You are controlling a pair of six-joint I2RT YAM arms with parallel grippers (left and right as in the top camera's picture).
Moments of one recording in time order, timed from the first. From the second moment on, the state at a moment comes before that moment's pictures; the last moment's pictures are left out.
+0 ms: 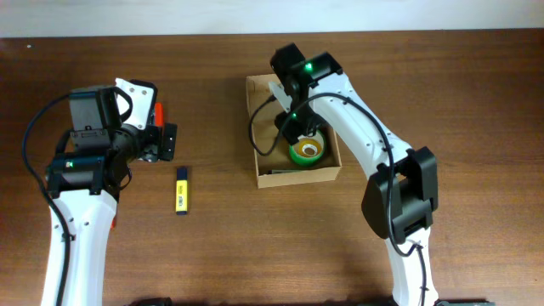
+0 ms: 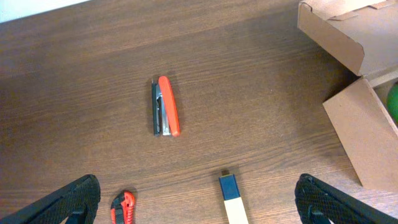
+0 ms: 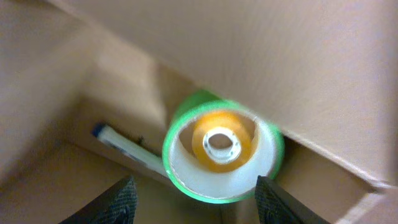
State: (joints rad) left arm 0.07 1.29 1.22 -0.77 0.08 0.27; right arm 0.48 2.24 2.14 -1.36 0.00 -0.11
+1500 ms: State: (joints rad) left arm 0.15 2.14 1.97 -1.25 -0.04 0.24; right arm -0.11 1.80 1.53 -1.18 0.07 0.07
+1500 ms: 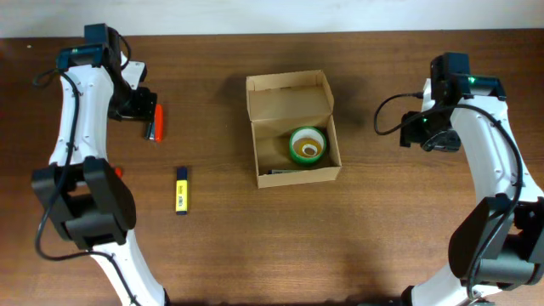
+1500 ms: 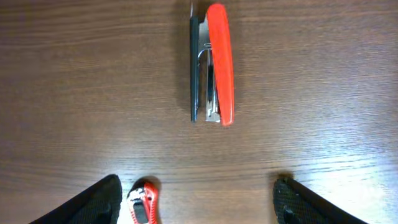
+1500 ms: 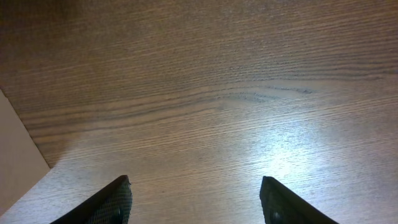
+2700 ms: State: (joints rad) left arm 0.13 2.37 1.98 -1.11 -0.05 0.31; right arm -0.11 1.80 1.53 -1.20 0.06 0.07
